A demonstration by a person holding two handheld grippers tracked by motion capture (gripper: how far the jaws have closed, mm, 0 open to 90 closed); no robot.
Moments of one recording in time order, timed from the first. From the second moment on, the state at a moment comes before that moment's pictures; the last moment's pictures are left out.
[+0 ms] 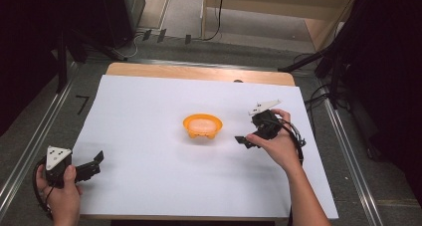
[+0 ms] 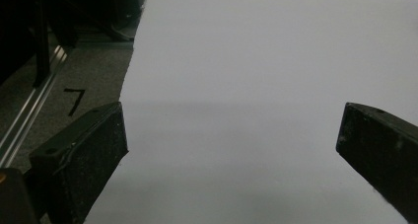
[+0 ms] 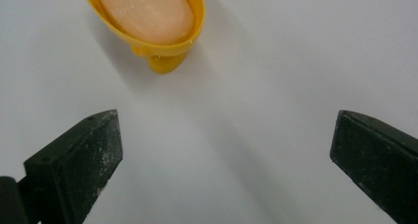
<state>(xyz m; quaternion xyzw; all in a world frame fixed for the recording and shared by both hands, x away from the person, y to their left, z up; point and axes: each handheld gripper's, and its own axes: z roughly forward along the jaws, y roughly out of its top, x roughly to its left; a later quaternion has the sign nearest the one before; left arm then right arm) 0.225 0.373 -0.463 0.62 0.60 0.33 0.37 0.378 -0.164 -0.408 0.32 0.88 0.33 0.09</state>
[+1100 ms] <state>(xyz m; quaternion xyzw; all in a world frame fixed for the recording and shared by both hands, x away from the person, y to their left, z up) 0.224 0.372 -0.462 0.63 0.60 0.33 0.37 0.312 -0.245 -0.447 0.41 0.82 0.39 0.12</state>
